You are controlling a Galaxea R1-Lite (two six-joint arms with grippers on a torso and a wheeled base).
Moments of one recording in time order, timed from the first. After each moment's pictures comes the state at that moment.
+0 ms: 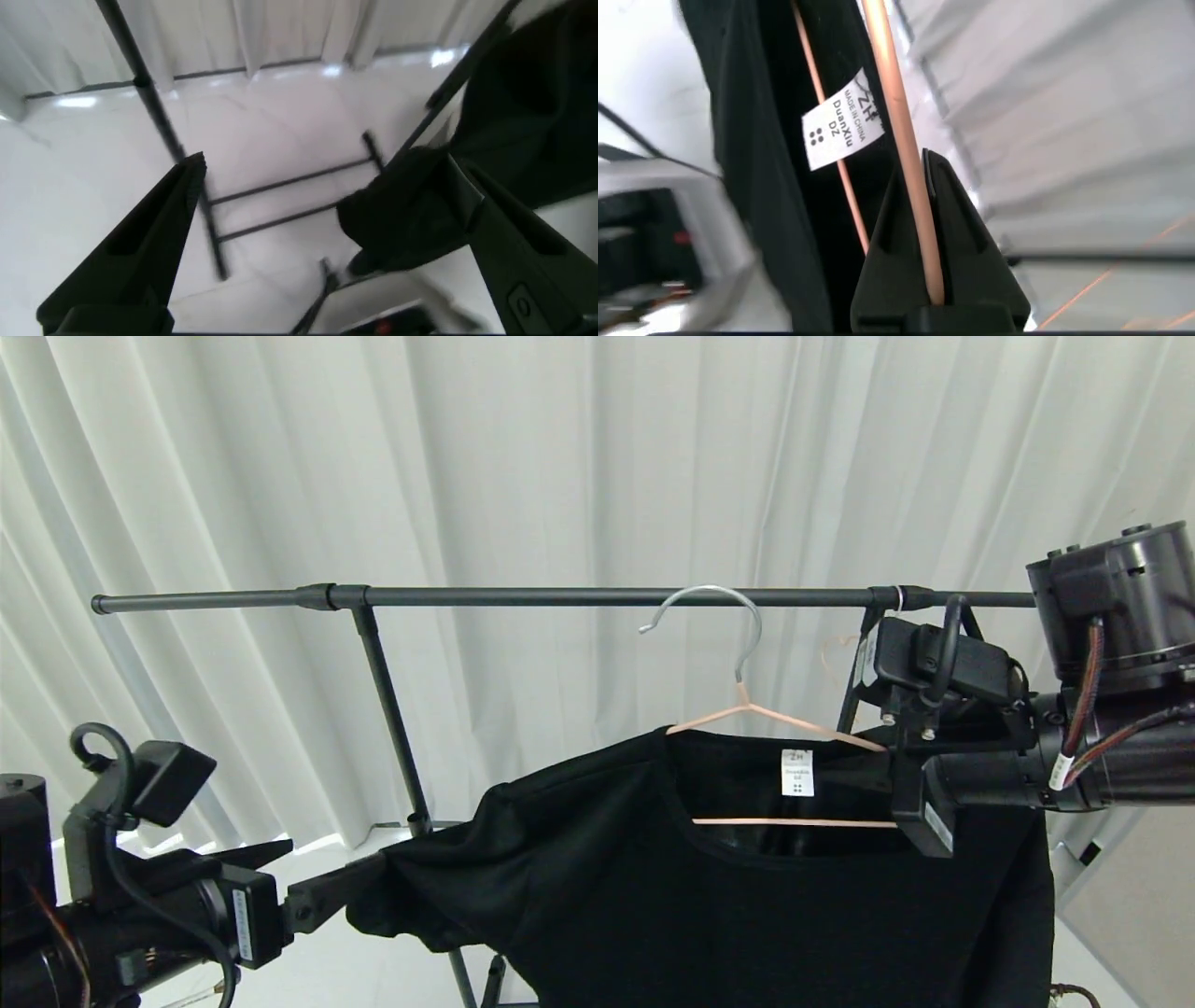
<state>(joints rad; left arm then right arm) -0.08 1.20 -0.33 -0.41 -0.30 -0.05 0.64 1.50 -1.06 0.11 0.25 -0.57</state>
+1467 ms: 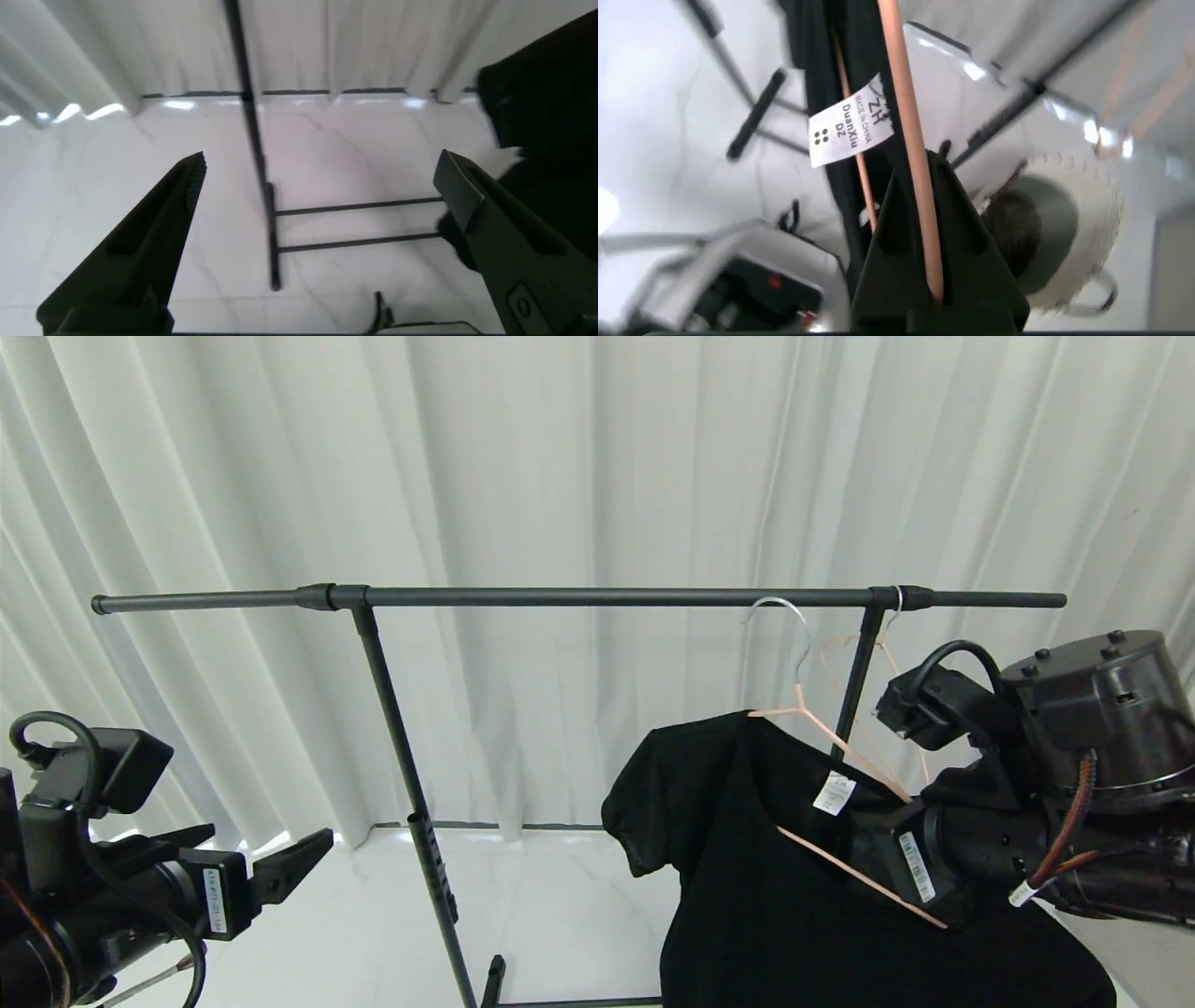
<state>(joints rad) -0.04 1.19 -0.33 -0.41 -0.04 0.05 0.78 1.46 -0.87 0.05 -0.29 0.13</state>
